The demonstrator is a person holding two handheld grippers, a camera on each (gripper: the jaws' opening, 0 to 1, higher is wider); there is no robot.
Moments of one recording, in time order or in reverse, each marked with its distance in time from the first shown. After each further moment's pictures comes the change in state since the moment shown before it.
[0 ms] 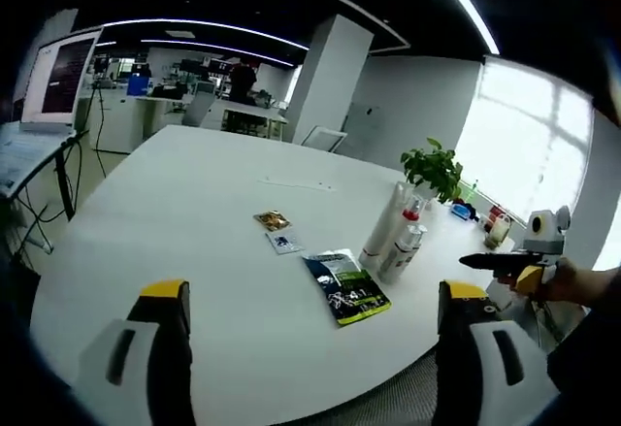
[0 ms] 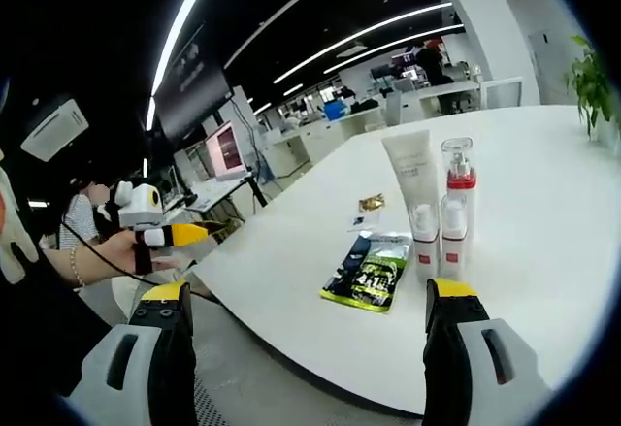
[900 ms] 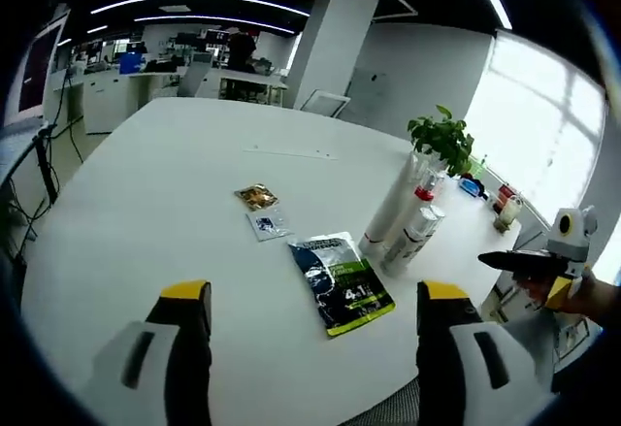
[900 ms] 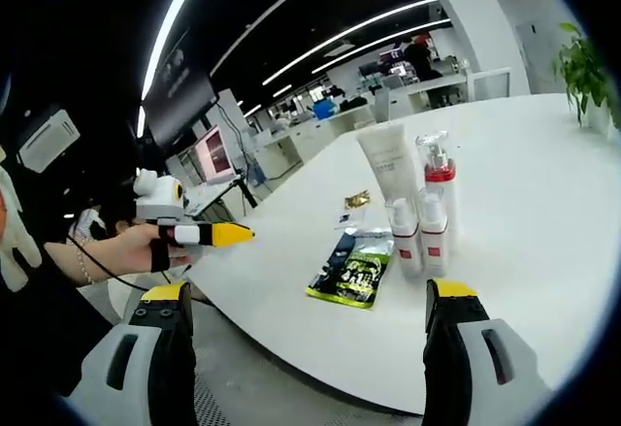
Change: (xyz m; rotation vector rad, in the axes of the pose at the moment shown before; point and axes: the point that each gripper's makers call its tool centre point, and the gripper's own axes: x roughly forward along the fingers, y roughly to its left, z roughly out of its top) left arm 0.060 -0.024 -0.006 0.000 0.123 0.008; right arm -0.007 -0.016 0.001 0.035 -0.001 -0.028
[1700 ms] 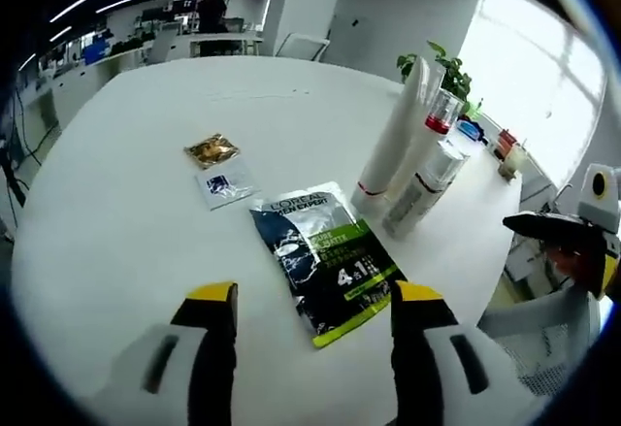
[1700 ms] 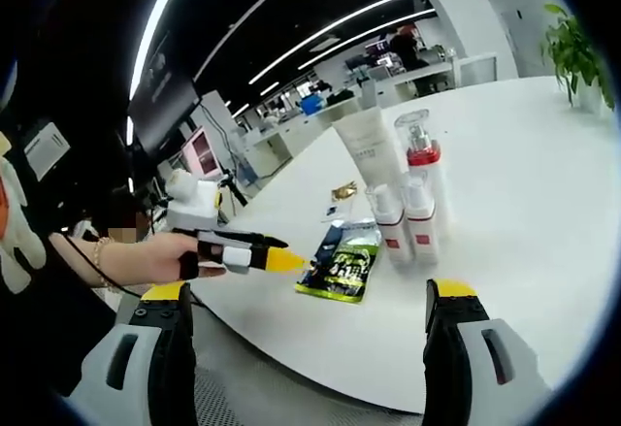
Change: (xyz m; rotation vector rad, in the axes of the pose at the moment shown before) left arm 0.090 -0.013 -0.050 0.085 0.255 -0.015; right arm 0.009 -0.023 -0.012 0.068 0.021 -0.029
